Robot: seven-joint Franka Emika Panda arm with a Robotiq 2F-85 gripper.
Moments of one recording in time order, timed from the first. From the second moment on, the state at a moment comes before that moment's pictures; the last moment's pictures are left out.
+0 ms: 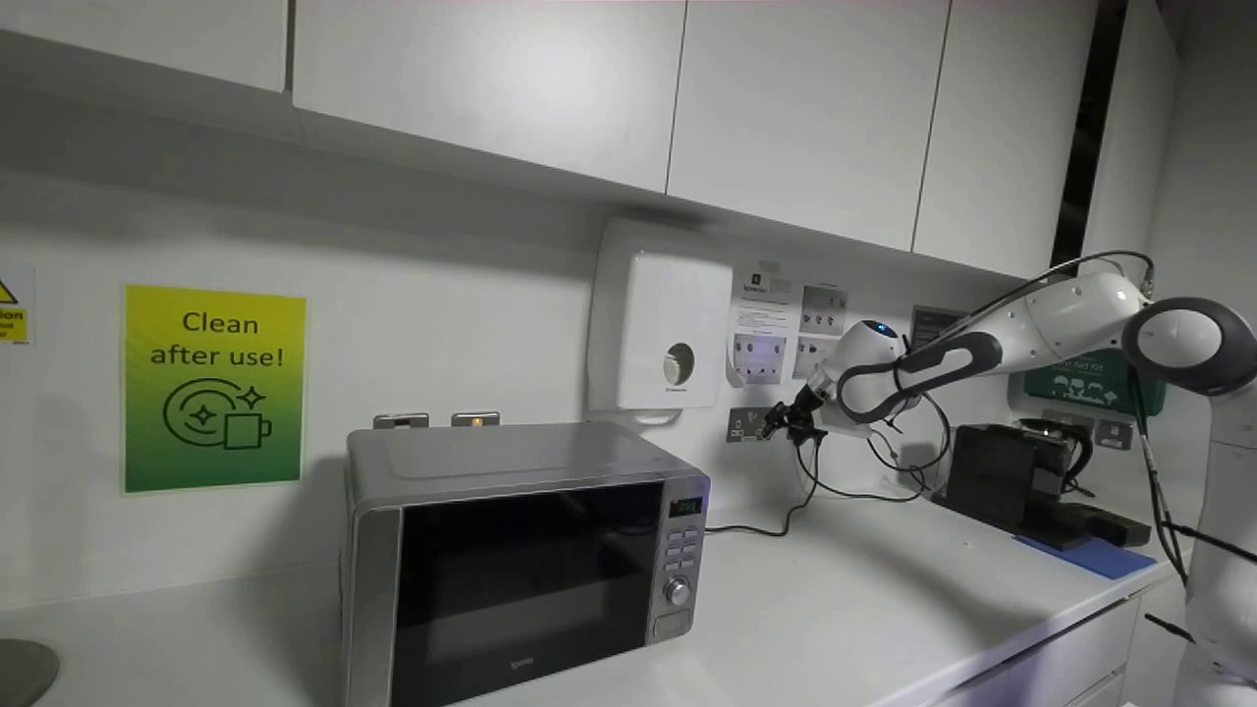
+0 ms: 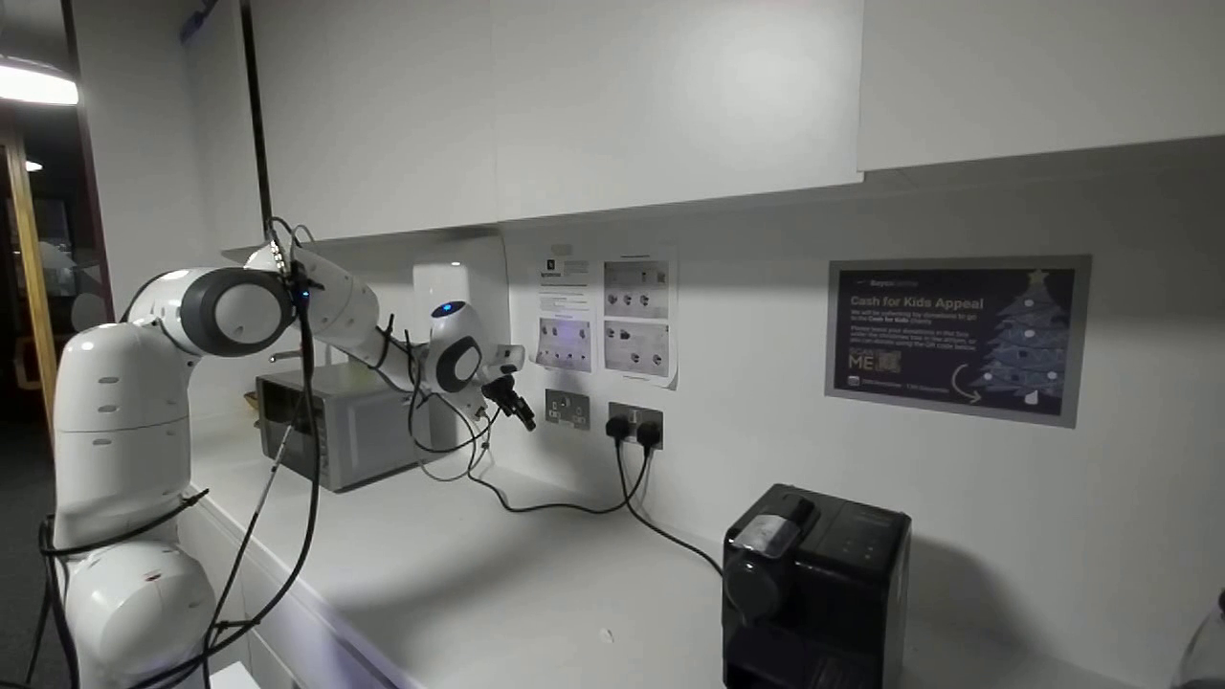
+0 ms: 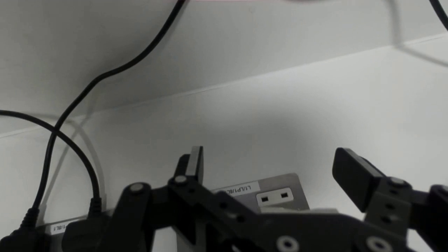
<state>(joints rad) 0.07 0.07 0.08 -2.05 -0.09 2.76 0.41</state>
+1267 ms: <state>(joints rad) 0.07 0.10 0.06 -2.01 -0.15 2.77 0.42</state>
